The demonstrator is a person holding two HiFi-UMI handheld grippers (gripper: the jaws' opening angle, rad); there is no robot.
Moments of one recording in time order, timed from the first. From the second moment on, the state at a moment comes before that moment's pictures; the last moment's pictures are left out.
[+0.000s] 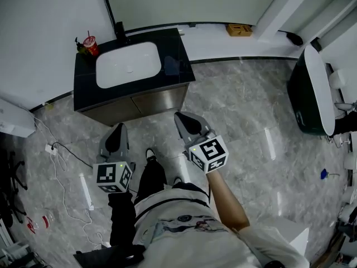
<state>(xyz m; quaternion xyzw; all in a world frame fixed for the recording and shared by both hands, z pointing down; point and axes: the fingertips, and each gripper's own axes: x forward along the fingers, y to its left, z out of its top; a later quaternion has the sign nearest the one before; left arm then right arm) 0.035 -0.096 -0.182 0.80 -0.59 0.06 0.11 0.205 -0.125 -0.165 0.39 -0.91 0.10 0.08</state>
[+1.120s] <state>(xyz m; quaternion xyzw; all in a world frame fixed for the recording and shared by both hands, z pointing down) -0.014 -0.325 -0.083 0.79 -0.57 0.11 0.21 0.191 -0.427 0.043 0.42 -0.84 0.19 0.28</state>
